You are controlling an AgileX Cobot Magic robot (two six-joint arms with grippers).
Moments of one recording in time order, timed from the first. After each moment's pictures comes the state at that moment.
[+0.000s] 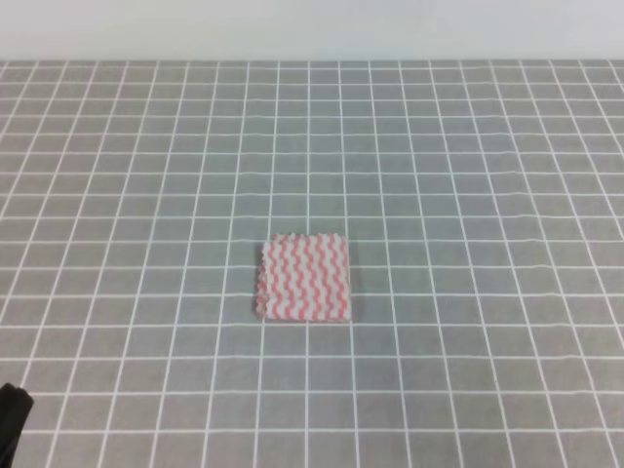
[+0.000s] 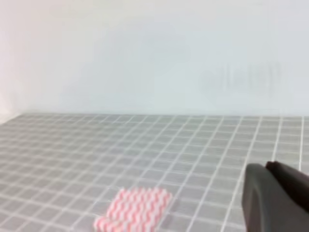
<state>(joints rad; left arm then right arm) -0.34 -0.02 0.00 -0.95 0.06 0.89 0.45 0.25 -0.22 0.53 0.08 -0.34</state>
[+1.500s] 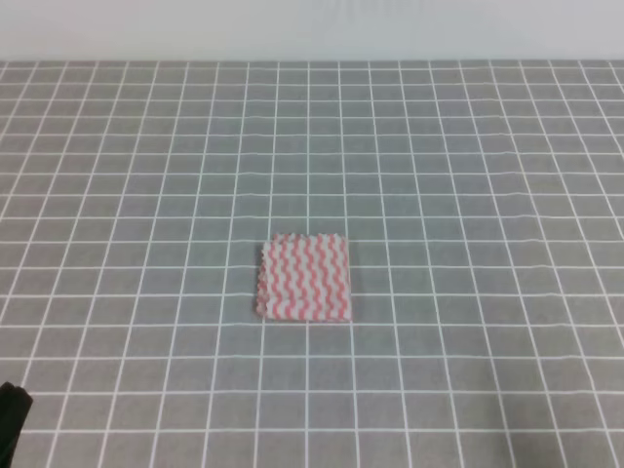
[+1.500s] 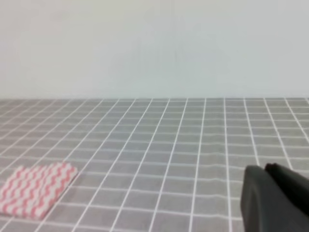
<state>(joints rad) -0.34 -0.02 0.01 -0.95 0.06 0.88 0.16 -0.02 0.00 0.53 0.14 -0.41</state>
